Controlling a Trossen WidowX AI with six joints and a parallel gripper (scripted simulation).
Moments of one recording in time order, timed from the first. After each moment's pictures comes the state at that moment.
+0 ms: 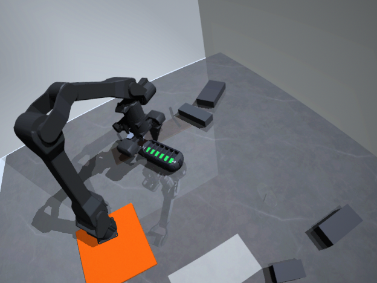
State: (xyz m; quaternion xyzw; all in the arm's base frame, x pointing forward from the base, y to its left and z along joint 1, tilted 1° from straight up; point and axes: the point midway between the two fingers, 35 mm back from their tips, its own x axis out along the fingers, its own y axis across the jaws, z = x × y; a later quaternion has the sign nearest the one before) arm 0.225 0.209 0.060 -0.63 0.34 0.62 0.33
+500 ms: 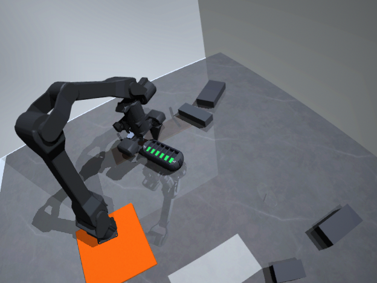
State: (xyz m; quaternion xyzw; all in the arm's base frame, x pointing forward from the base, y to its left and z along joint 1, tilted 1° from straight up) arm 0.226 0.211 0.060 -0.63 0.34 0.62 0.33
